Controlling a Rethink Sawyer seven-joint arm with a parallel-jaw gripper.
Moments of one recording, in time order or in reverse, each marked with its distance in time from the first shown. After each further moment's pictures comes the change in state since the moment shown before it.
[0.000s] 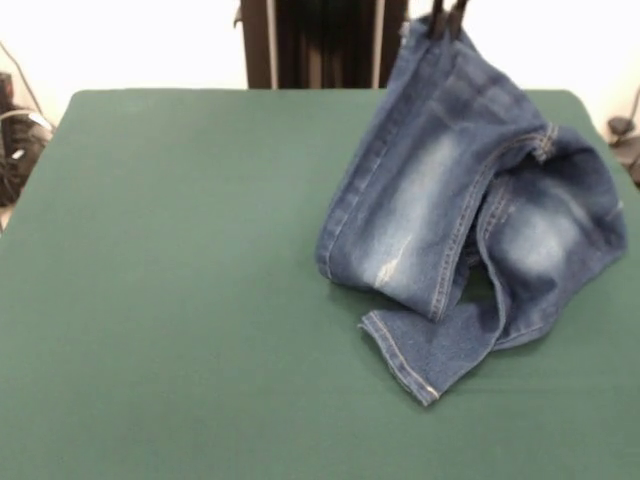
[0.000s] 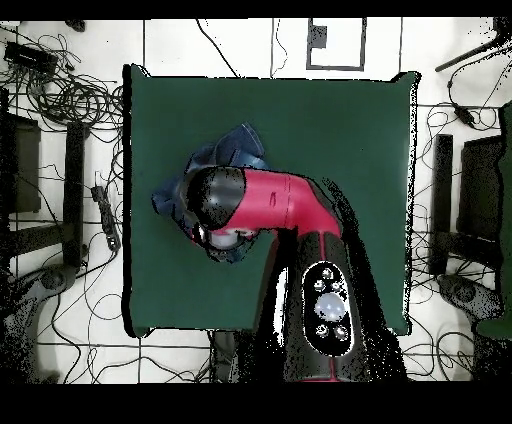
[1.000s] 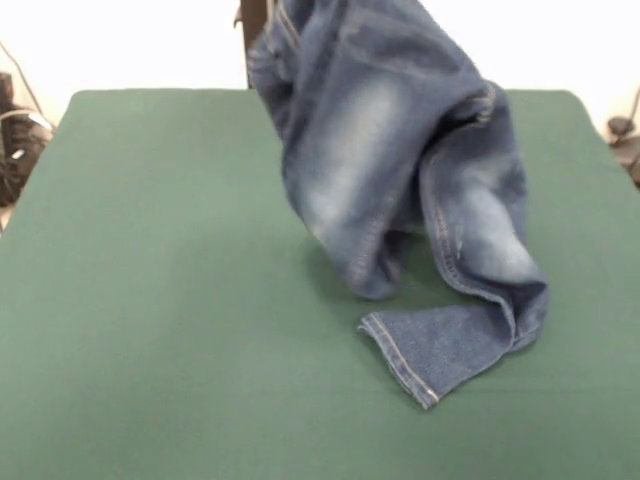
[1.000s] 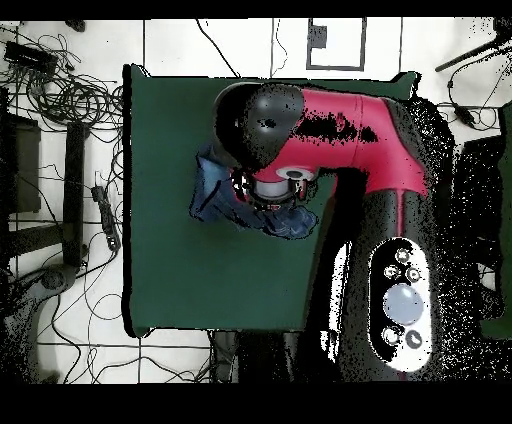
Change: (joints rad) arm -0.093 -0.022 0.035 -0.373 -0.153 0.388 0.000
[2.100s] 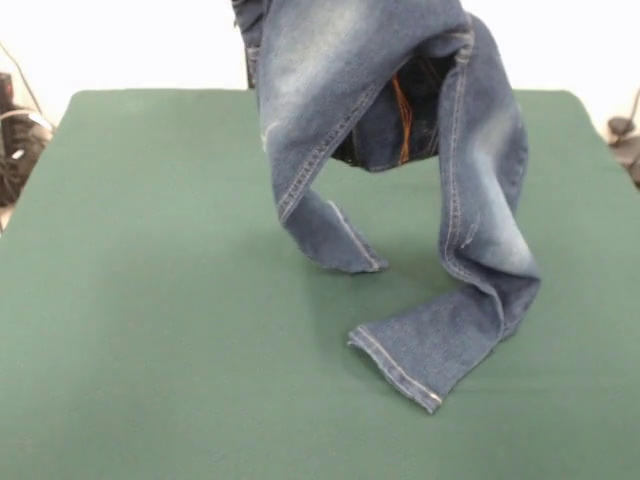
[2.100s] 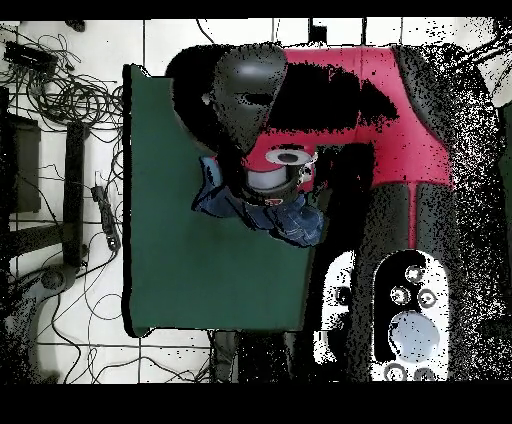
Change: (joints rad) arm -0.022 -0.082 0.136 -0.124 -0.176 0.214 0.000
